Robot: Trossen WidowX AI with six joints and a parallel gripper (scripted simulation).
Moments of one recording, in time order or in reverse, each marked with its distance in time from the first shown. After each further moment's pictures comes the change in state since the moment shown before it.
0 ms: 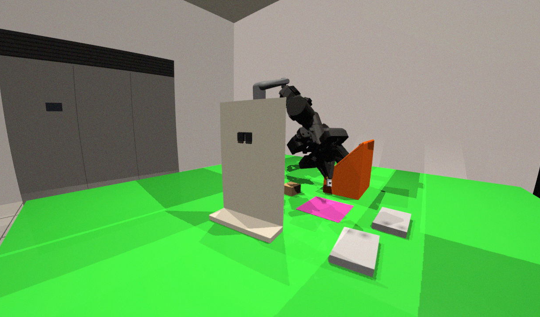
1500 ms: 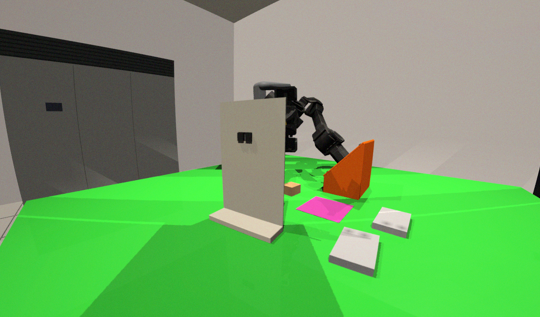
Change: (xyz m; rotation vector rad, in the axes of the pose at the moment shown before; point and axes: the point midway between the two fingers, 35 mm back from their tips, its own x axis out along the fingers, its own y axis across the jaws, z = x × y) arm -0.125 0.031 0.102 0.269 -0.429 0.785
